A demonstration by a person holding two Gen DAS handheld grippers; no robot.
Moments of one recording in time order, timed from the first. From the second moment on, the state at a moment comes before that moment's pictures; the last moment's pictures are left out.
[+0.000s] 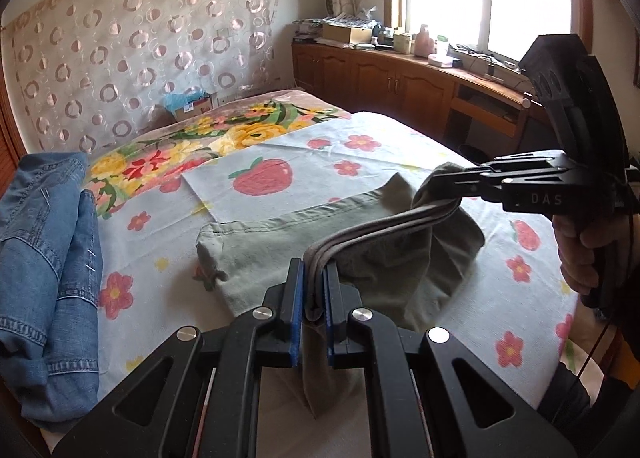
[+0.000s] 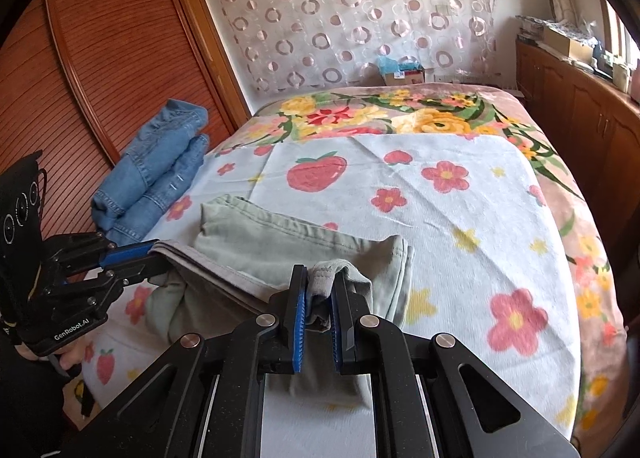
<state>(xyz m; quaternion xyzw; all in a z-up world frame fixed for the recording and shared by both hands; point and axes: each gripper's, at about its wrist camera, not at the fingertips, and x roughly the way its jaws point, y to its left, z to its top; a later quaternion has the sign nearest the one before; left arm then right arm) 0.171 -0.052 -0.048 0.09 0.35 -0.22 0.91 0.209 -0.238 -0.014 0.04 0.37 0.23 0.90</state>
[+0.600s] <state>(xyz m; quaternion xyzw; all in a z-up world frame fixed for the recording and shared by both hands) 0.207 -0.056 -0.045 0.10 0.35 -0.20 0.91 0.215 -0.247 -0.009 0.03 0.34 0.21 0.92</state>
